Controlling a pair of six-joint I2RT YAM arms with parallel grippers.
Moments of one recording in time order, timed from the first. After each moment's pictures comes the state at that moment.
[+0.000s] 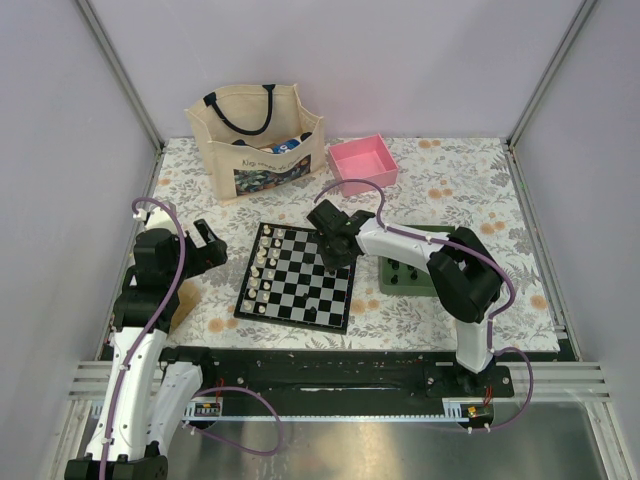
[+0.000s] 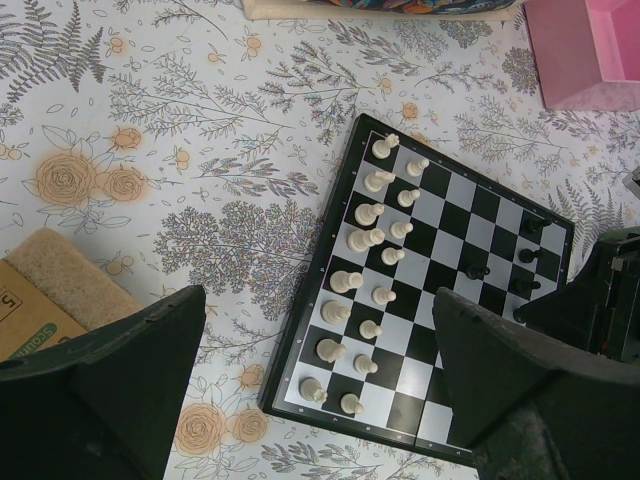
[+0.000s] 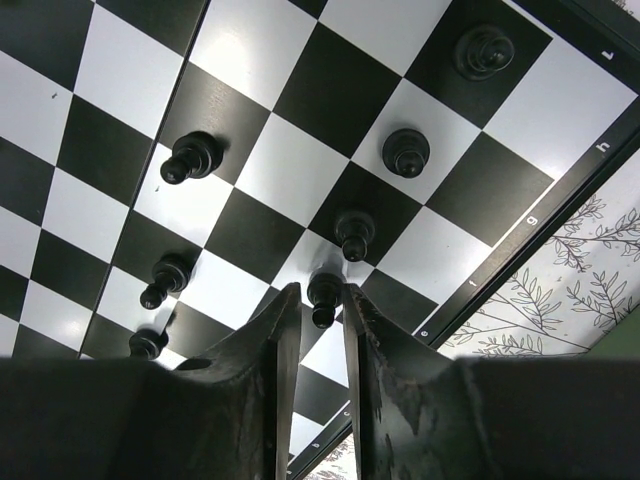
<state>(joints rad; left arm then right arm) -0.03 0.64 0.78 -0.66 0.00 -0.39 0.83 1.93 1.40 -0.59 0.08 0.46</state>
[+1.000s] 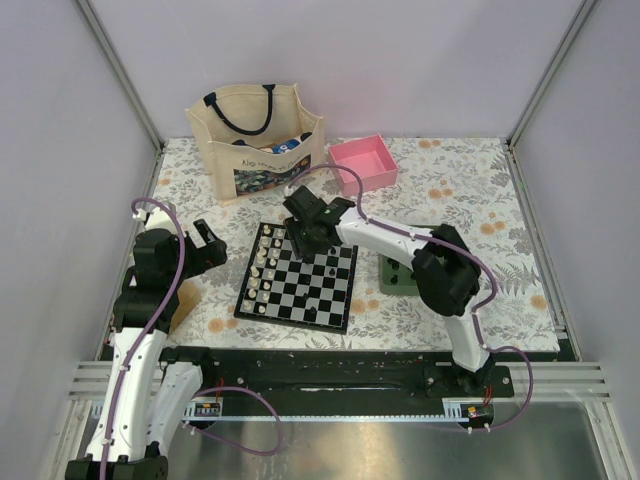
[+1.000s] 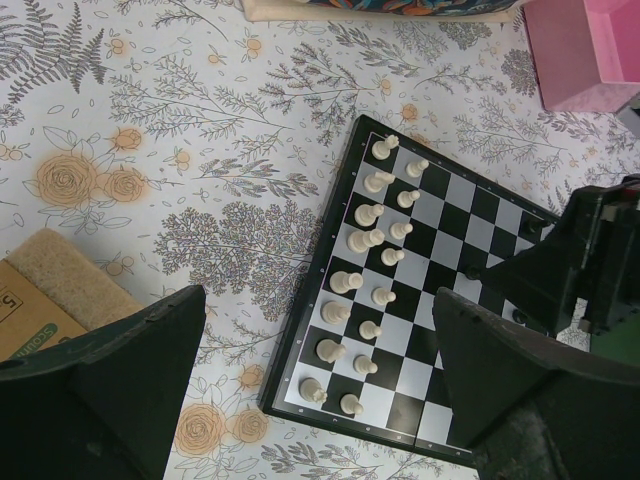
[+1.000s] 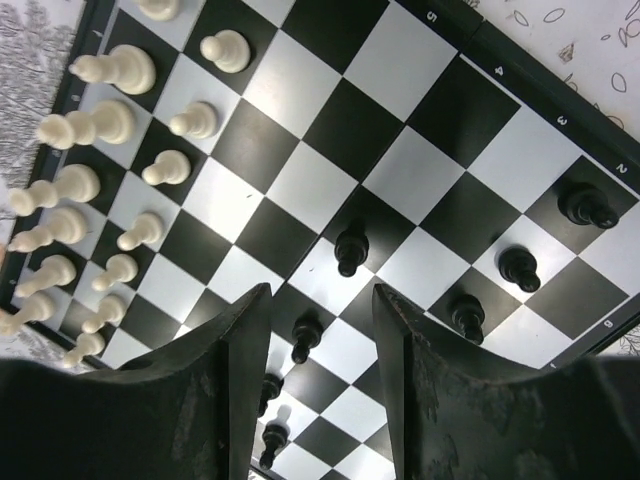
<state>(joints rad) -0.03 0.64 0.78 -0.66 0.01 -0.39 0.88 2.05 1.68 -0.64 0.05 0.46</state>
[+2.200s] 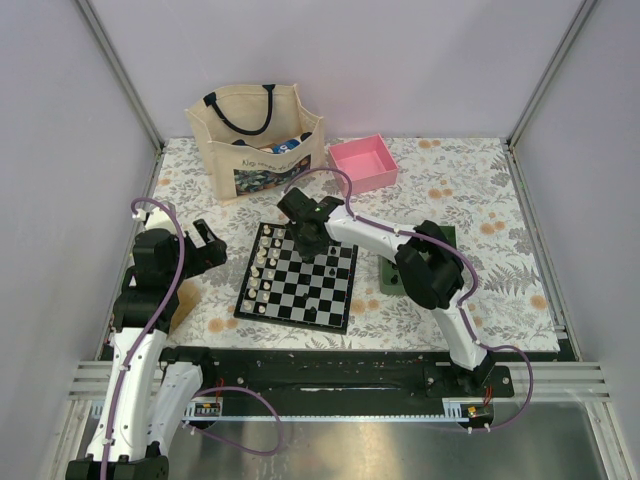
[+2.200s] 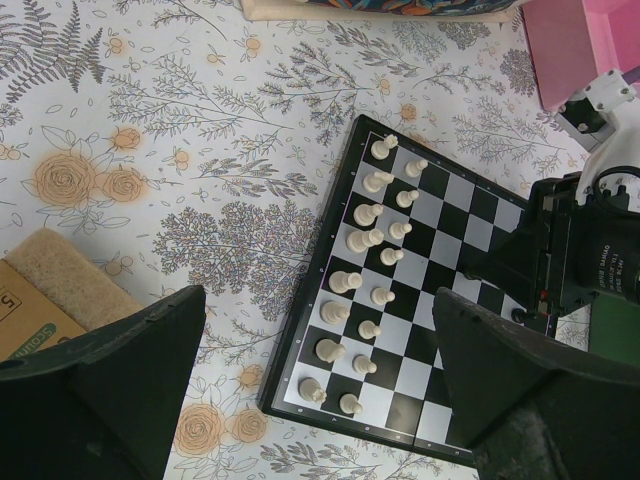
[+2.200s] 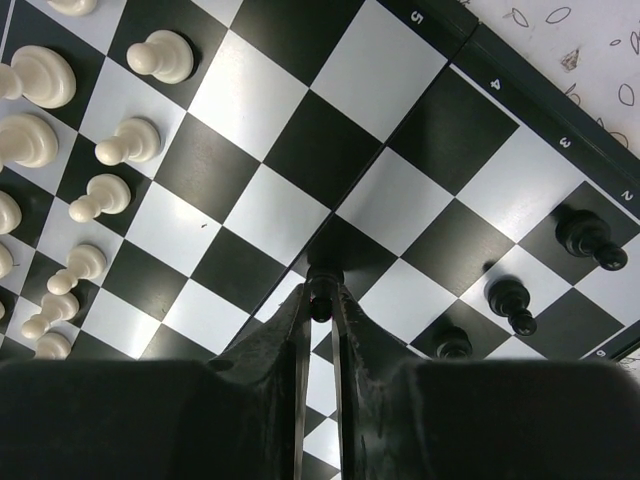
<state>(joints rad) -0.02 0.64 0.78 -0.66 0.01 -0.39 0.87 2.19 1.80 -0.73 0.09 0.42</state>
